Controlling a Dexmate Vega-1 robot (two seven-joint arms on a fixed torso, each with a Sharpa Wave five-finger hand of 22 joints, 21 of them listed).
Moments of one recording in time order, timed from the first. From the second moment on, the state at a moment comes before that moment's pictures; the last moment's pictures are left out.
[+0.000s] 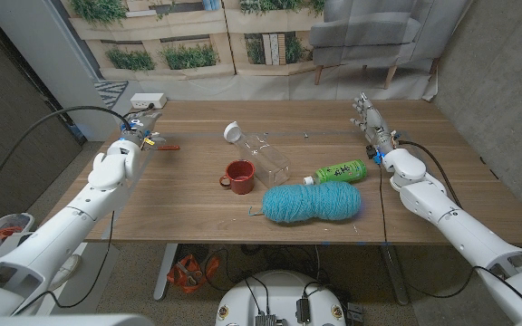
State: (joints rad) left arm 0.85 0.74 0.27 -1.51 1.00 0.35 -0.04; left_hand 0.78 0.04 0.49 -0.15 0.18 0.05 -0.13 0.21 0.19 0.25 -0.15 0.27 0.26 -0.07 -0.03 0.20 0.18 0.00 0.06 0.19 0.17; right arm -0.75 -0.56 -0.39 -1.26 0.49 0.30 -0.03; right_hand 0.08 0.02 0.20 -0.01 0.19 0.07 -0.08 0.20 0.19 0.11 -0.01 0.21 0.20 -0.03 -0.03 0.21 0.20 0.14 0.12 0.19 0.17
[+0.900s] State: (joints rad) left arm 0.80 0.71 0.29 -1.42 1.01 0.31 -0.06; left_hand 0.80 0.05 0.47 -0.16 0.18 0.07 -0.13 0.21 0.19 0.33 -0.16 0.29 0.26 -0.05 -0.02 0.20 0.18 0.00 0.06 0.19 0.17; right arm -0.72 -0.54 -0.40 -1.23 0.48 0.29 -0.02; right_hand 0.08 0.01 0.20 -0.01 0.19 0.07 -0.08 0.20 0.19 0.11 -0.01 0.21 0.20 -0.03 -0.03 0.21 0.20 0.14 0.12 0.19 0.17
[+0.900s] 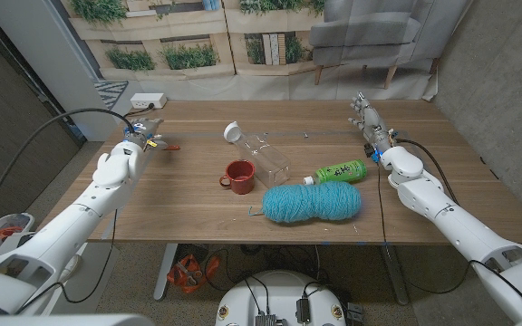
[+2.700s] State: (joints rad) left arm 0.72 0.68 0.33 -1.29 1.02 0.22 -0.09; left_hand 0.86 0.07 0.45 -0.16 0.18 0.14 -0.17 0.22 0.19 0.42 -0.15 0.29 0.25 0.00 -0.03 0.21 0.18 0.03 0.06 0.19 0.17; right arm -0.70 -0.54 -0.41 -1.21 0.47 0.28 -0.01; right_hand 0.08 0.02 0.20 -0.01 0.19 0.07 -0.08 0.20 0.19 0.11 -0.01 0.21 0.20 -0.03 -0.03 0.21 0.20 0.14 0.12 0.19 0.17
